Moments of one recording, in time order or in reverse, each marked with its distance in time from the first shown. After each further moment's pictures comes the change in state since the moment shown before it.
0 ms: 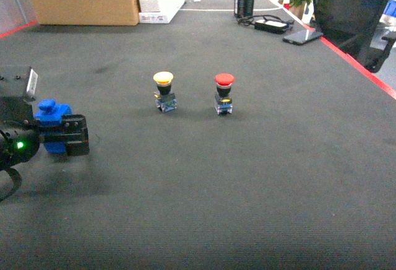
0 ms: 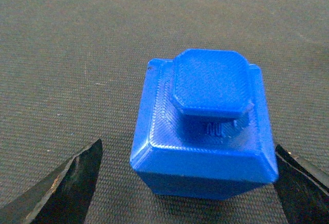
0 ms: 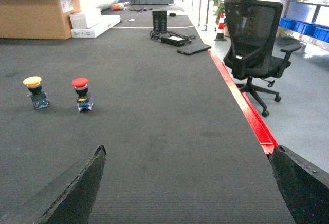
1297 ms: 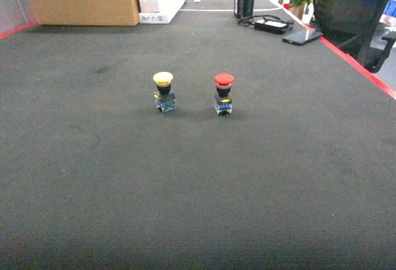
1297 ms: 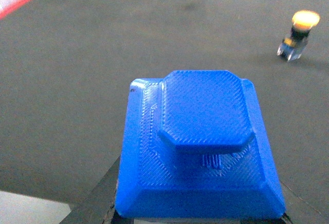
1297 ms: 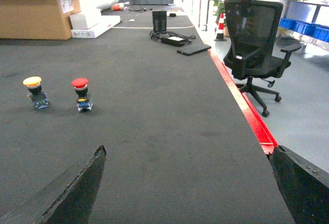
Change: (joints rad) left arm -0.150 -1.294 -0.706 -0.393 -0.201 -0.006; right arm 0.000 0.000 0.000 0.000 0.000 0.000
